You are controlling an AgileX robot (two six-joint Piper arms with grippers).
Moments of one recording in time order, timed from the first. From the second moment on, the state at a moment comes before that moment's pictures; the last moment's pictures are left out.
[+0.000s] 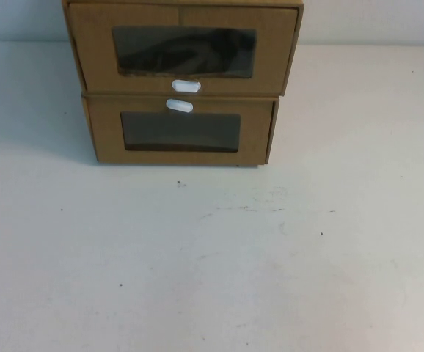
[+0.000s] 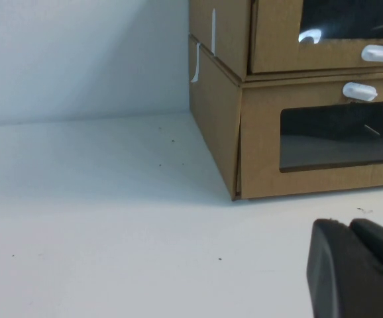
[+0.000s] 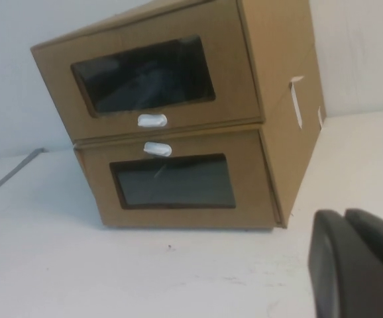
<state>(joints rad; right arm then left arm) 0.50 0.40 -0.05 0.08 -0.30 0.16 -0.08 0.00 0.03 -0.88 0.16 0.90</state>
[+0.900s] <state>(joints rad) 0.05 0.00 -0.03 0.07 0.22 0.04 -0.08 0.00 0.03 -0.87 0.17 0.90</state>
